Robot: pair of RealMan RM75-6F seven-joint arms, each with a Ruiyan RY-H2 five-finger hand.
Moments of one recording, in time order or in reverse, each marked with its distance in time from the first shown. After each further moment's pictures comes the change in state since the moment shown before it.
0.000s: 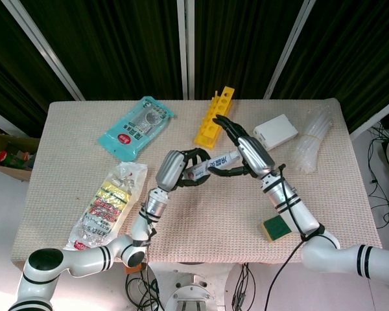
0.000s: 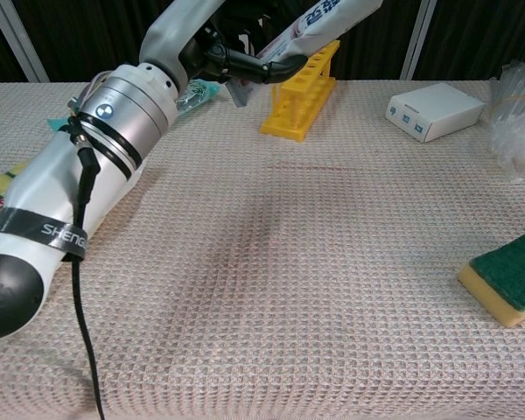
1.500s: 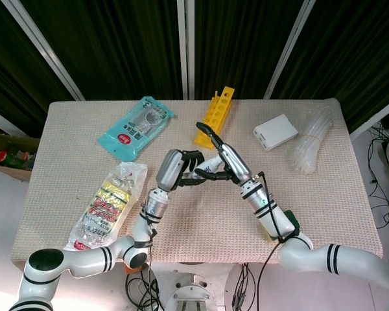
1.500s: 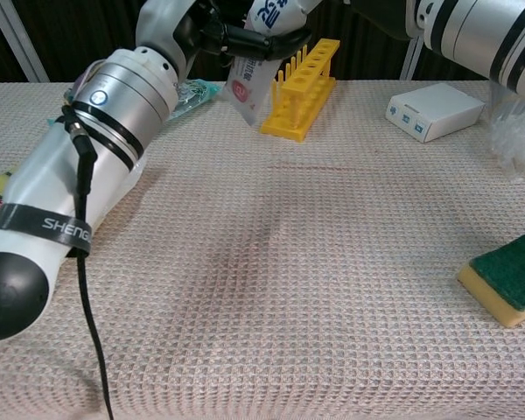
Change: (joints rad) left arm -0.001 -0.004 -0.023 -0.031 0.012 0.043 -0.054; right arm 0.014 -0.239 -0.003 0.151 -0.125 0.027 0.321
